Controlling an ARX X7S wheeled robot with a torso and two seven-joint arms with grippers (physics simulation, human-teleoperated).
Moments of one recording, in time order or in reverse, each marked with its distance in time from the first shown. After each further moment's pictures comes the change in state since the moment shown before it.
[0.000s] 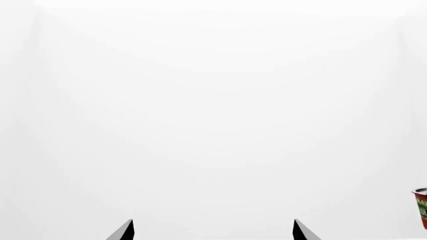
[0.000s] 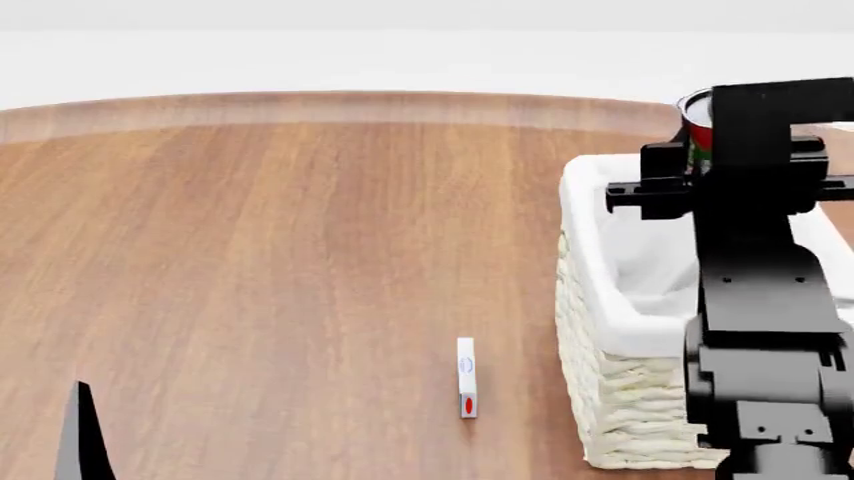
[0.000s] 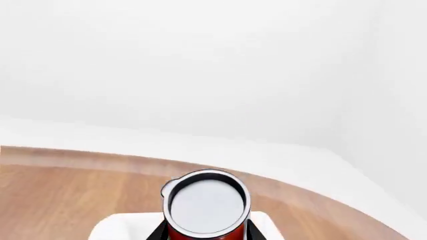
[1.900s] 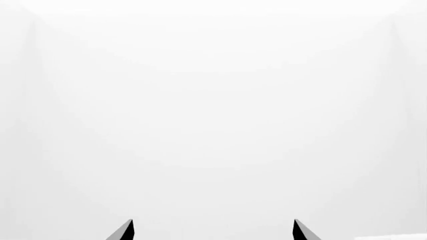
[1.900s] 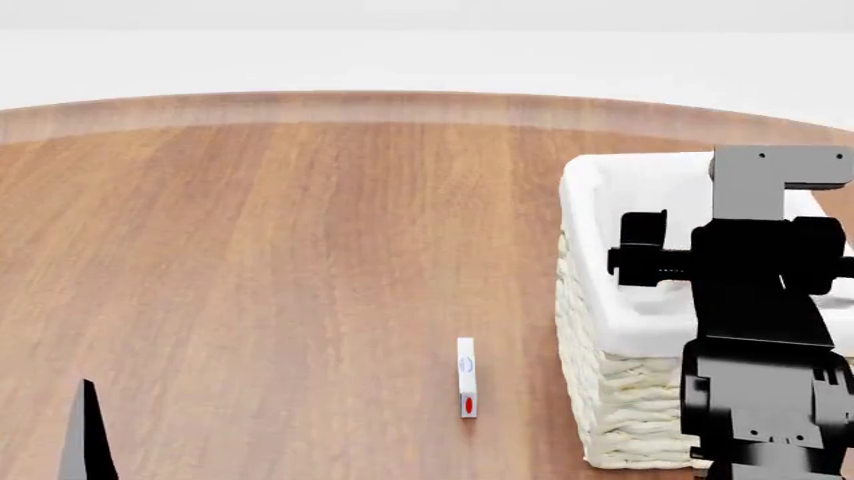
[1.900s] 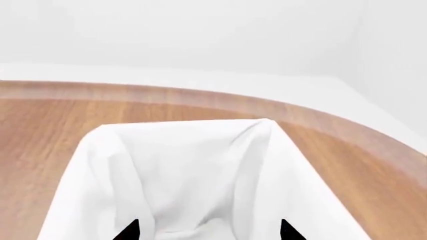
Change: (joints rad) left arm -0.015 -0.034 0.020 0.009 0.013 -0.016 -0.022; right arm 0.034 -0.026 0.147 0.189 -0.104 0.116 -0.035
